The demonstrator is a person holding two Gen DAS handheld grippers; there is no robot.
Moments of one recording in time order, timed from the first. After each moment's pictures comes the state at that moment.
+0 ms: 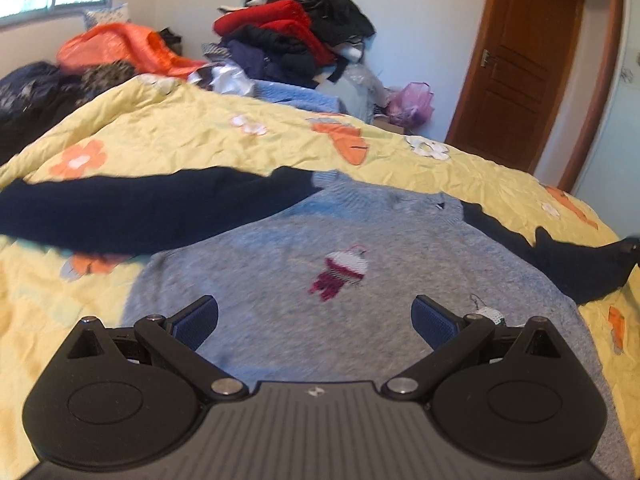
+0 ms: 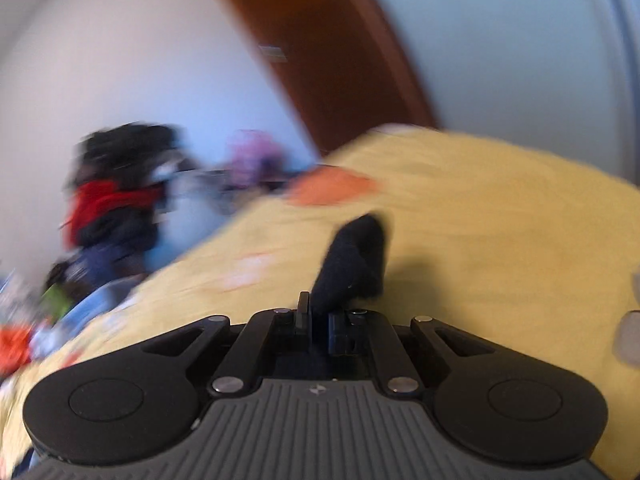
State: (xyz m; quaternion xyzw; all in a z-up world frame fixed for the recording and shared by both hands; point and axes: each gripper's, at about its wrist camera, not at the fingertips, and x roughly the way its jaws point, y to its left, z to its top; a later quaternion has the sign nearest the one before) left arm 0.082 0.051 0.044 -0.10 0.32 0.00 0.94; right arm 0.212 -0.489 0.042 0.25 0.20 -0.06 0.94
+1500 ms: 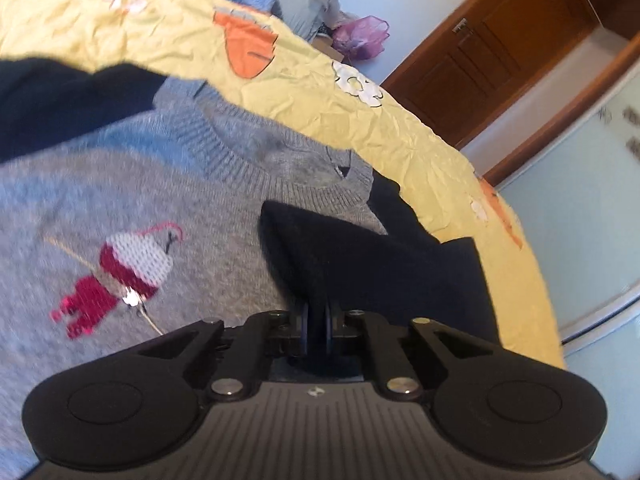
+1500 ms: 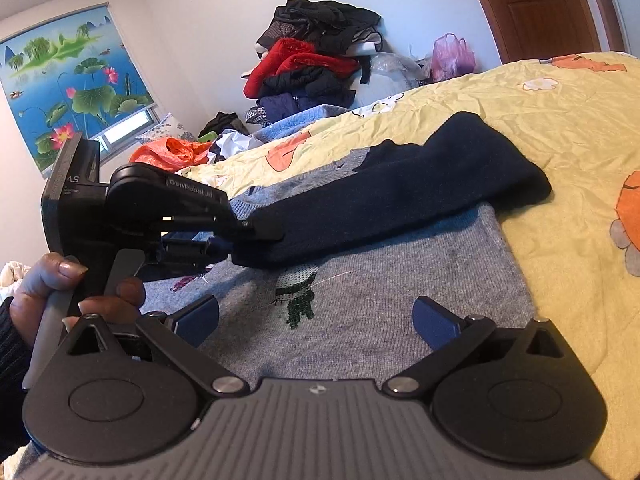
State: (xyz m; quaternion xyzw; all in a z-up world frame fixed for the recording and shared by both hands) left arm 0.212 -0.016 0.012 -0.24 0.43 -0.13 0.86; right arm 0.096 -0.261 -0.002 0.18 0.29 0.19 0.92
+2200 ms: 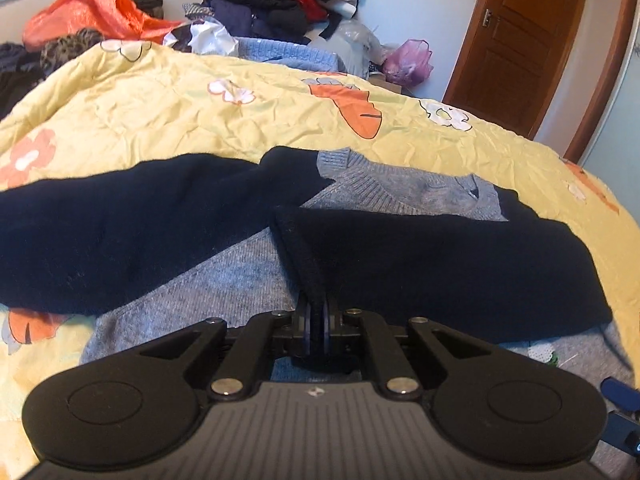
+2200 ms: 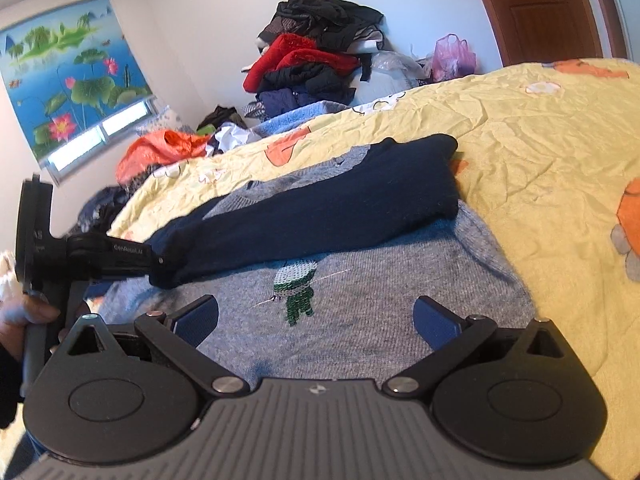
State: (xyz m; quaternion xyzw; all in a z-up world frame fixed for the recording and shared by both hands) left arm 0.178 0.053 0.019 -0.07 0.38 -0.02 0.92; right arm 0.097 -0.255 0.003 0.15 0.30 0.19 0.92
